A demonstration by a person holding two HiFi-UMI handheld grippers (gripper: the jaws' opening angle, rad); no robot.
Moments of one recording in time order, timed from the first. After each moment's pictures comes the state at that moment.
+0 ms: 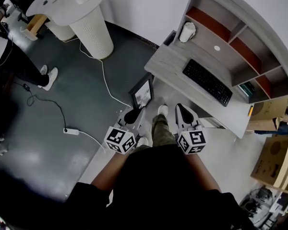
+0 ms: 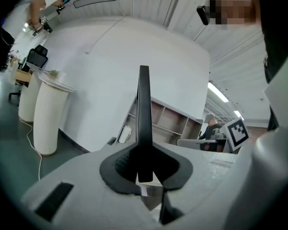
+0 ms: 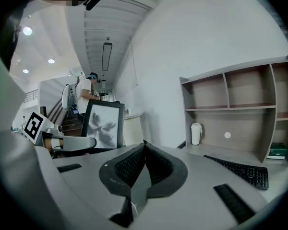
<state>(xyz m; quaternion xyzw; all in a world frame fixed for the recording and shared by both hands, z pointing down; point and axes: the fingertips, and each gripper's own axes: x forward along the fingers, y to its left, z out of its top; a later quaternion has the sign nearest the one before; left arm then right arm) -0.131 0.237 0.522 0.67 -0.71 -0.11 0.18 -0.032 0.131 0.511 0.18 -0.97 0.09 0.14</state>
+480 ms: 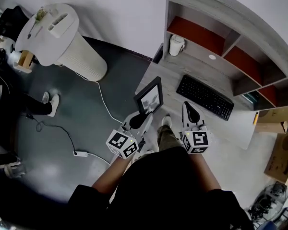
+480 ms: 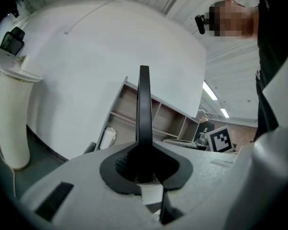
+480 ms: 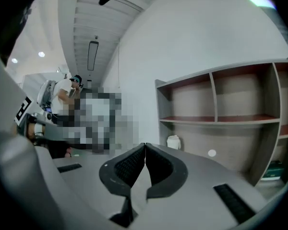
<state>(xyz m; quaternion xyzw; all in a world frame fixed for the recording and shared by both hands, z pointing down) -0.160 0.042 0.494 0.73 -0.64 -0.09 0.20 -0.067 -0.071 0.506 0.26 -0.95 0.08 0.11</state>
